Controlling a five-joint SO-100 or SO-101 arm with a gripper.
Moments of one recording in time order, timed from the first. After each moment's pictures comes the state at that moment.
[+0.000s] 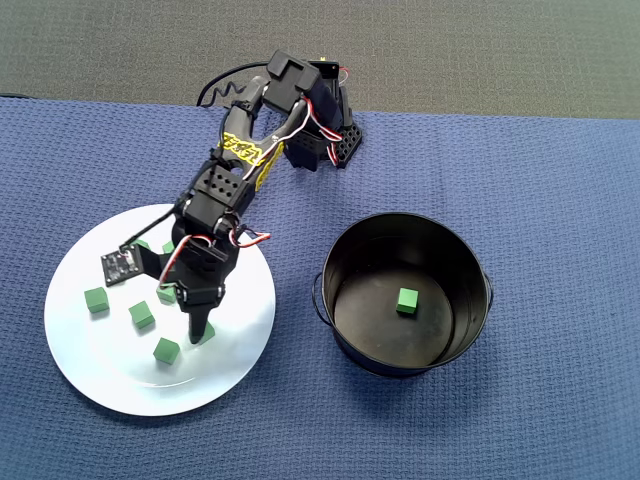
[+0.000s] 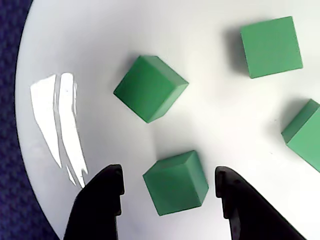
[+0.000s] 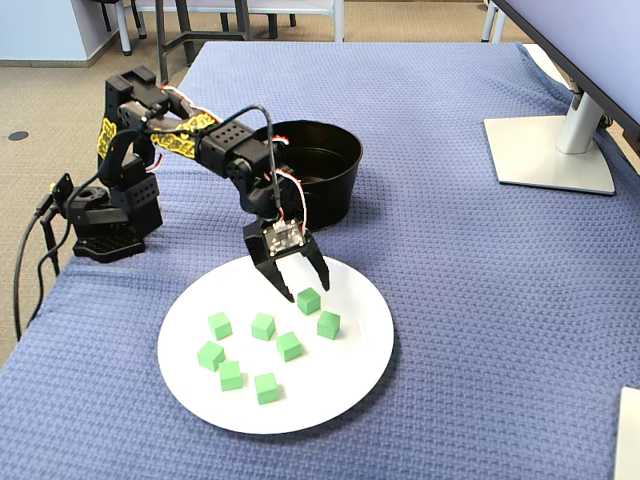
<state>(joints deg) 28.4 66.5 78.5 52.9 -50.1</state>
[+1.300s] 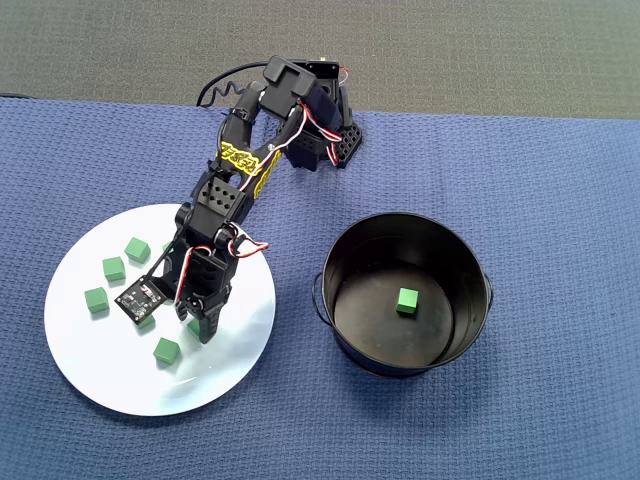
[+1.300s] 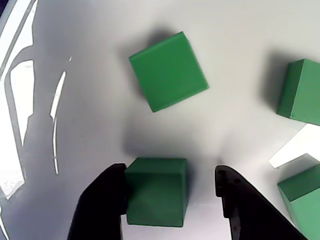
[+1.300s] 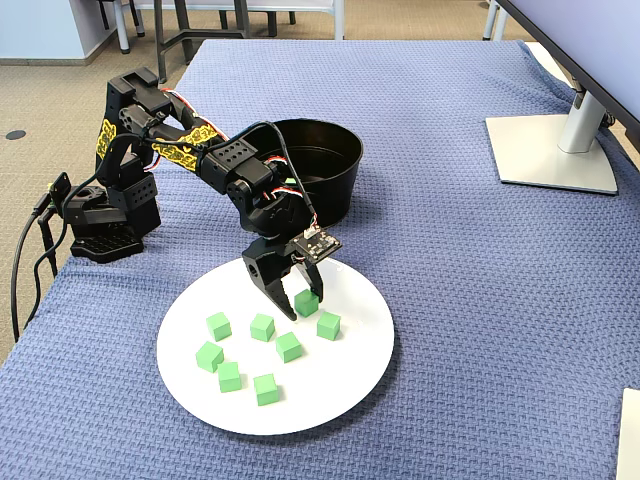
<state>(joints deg) 29.1 63.9 84.1 43.9 -77.4</state>
